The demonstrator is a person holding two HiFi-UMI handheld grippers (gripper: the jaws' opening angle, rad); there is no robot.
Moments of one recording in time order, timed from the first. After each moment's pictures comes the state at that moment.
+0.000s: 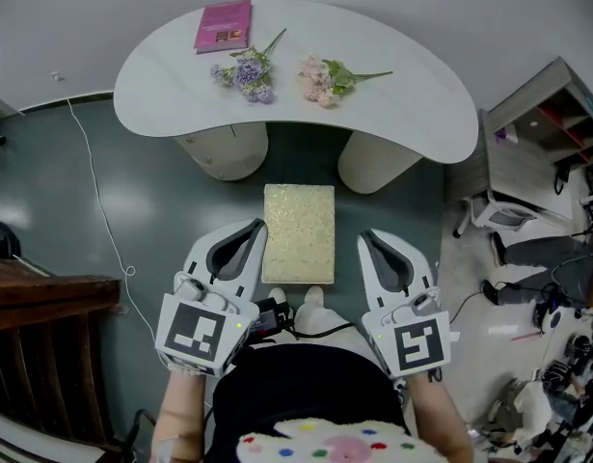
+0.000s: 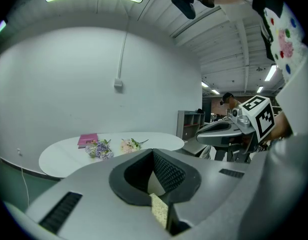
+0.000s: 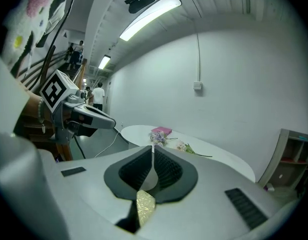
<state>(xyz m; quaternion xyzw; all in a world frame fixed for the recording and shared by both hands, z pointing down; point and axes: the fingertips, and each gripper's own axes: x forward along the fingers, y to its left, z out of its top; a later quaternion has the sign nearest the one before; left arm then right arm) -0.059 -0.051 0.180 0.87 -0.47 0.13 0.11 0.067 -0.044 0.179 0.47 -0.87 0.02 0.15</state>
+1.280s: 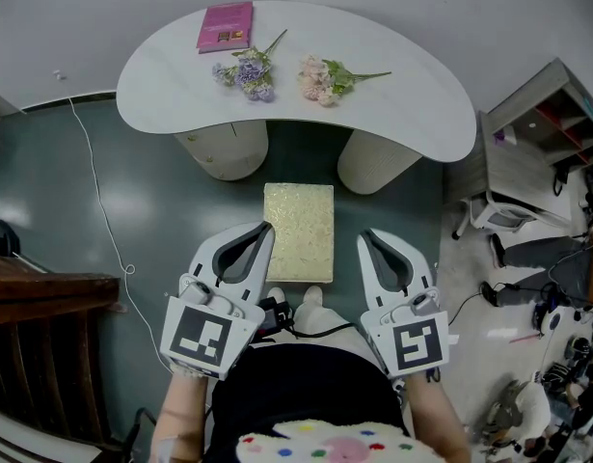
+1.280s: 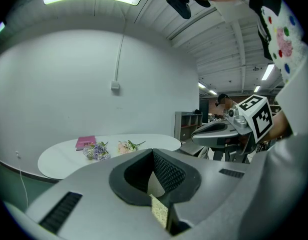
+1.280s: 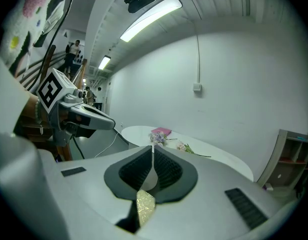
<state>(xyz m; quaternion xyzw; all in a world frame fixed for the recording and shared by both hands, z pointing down) -0.047 -0.034 0.173 0.87 -0.46 0.12 0.09 0.069 -0.032 0.175 0.47 -0.87 0.02 0.15</state>
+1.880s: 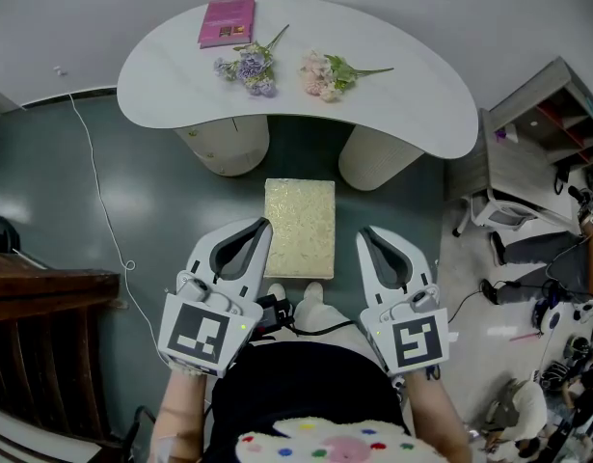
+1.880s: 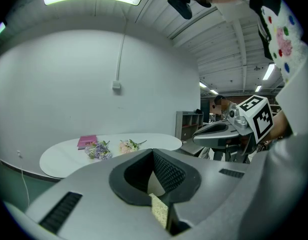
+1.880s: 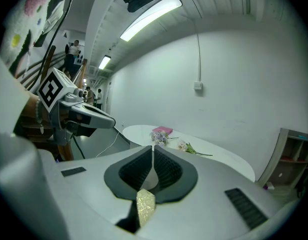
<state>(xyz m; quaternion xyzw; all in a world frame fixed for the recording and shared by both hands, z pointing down) -0.054 -0.032 0.174 0.87 -0.47 0.12 0.10 0.064 -0.030 0.179 0.46 -0.87 0.02 0.15</state>
